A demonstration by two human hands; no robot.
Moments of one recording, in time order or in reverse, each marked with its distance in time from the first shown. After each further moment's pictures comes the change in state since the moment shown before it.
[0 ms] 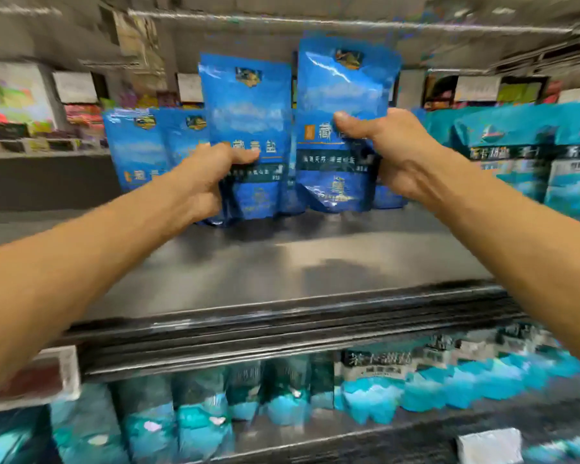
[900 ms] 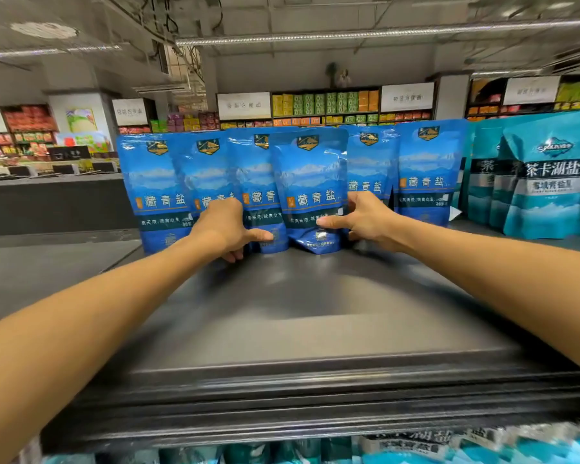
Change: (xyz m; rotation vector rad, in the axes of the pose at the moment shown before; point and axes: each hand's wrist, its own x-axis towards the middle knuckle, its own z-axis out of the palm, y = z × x) left_hand 0.077 -0.052 -0.034 1.259 0.149 0.110; right_hand 0.091 0.123 -0.013 -0.481 -0.292 0.089
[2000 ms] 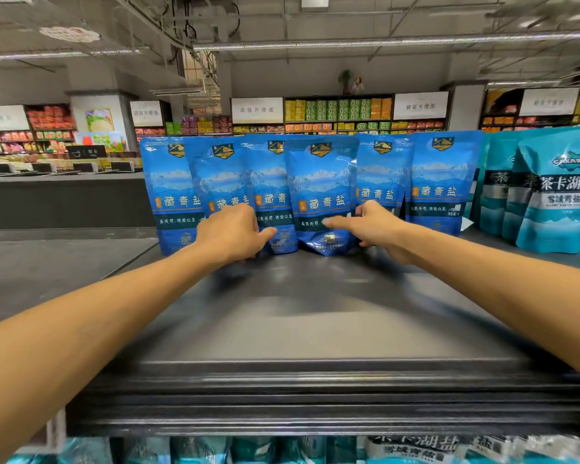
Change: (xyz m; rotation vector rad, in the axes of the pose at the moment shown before) left_hand -0.018 -0.001 -0.007 0.260 0.151 0.082; right_hand -0.014 -0.018 0.011 -0.094 0.080 0.138
